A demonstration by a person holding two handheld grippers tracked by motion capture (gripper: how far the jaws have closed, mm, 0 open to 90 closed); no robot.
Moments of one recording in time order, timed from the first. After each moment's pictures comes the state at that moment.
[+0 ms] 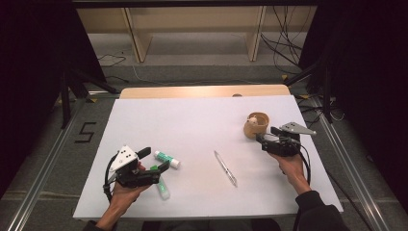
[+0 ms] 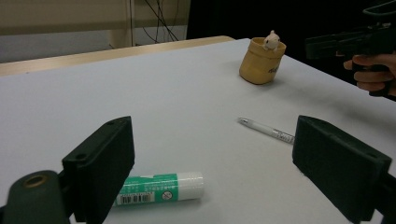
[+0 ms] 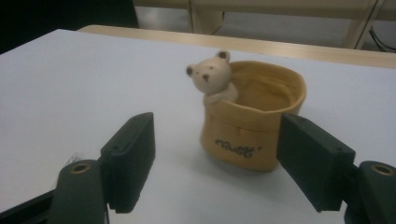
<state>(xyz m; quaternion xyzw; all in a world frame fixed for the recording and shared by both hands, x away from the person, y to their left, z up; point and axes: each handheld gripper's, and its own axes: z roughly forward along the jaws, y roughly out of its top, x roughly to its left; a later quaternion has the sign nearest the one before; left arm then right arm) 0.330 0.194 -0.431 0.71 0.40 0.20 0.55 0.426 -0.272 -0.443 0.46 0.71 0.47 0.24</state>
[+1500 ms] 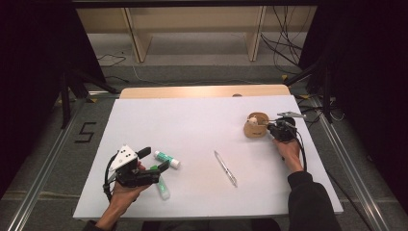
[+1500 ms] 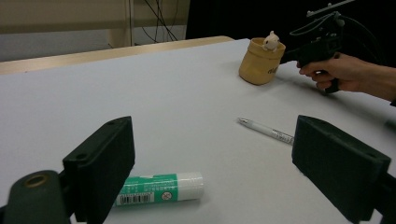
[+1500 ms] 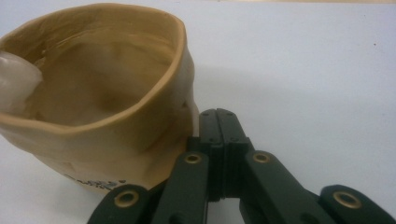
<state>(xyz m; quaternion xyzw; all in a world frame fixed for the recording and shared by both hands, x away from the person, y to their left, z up) 0.331 0.194 -0.431 0.70 0.40 0.20 0.55 0.507 -0.293 -0.483 0.55 0.71 0.38 0.24</state>
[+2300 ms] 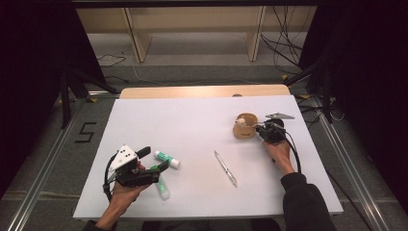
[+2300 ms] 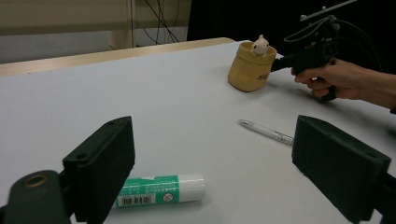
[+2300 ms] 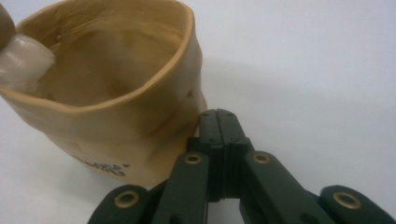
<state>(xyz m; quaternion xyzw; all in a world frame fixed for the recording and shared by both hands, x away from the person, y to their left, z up) 0.331 0.195 -0.431 0.70 0.40 0.20 0.55 0.502 -0.254 -0.486 0.53 0.72 0.39 0.21</state>
